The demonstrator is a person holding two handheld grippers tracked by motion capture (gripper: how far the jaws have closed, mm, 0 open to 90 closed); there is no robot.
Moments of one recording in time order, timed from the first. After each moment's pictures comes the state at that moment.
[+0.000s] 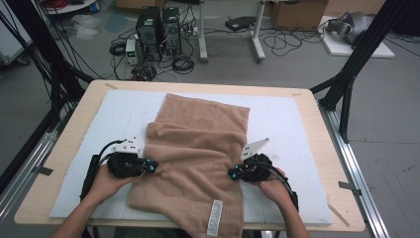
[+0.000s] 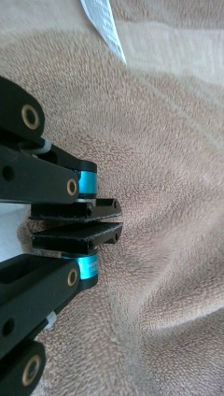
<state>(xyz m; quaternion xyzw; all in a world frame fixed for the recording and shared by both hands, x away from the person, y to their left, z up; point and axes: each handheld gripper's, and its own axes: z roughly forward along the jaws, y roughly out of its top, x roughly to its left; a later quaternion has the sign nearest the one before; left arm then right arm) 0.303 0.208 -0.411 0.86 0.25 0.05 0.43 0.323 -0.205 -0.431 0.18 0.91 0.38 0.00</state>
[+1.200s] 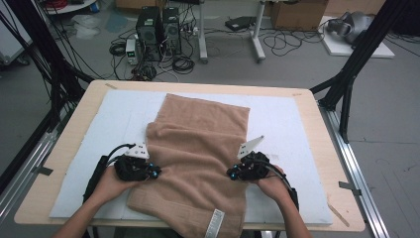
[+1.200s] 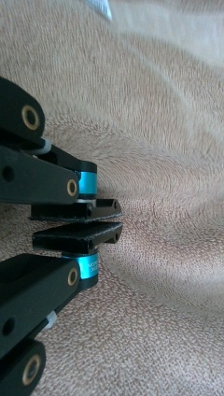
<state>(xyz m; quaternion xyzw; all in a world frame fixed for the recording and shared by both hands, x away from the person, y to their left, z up) 0.304 0.201 -0.430 0.89 0.25 0.05 0.38 0.329 -0.199 -0.432 0.17 0.92 0.35 -0.01</state>
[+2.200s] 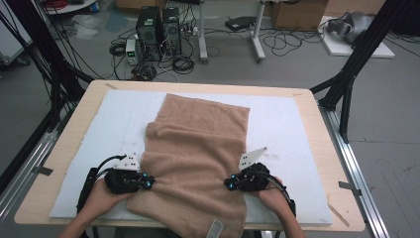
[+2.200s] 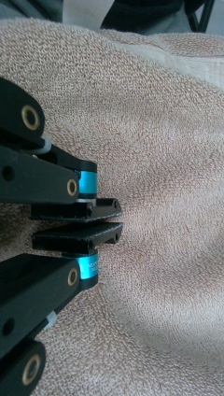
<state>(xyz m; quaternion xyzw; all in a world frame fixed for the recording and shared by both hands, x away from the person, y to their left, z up) 0.273 0.212 -0.432 0.89 0.25 0.05 0.39 0.303 -0.198 -0.443 0.16 0.91 0.39 -0.03</state>
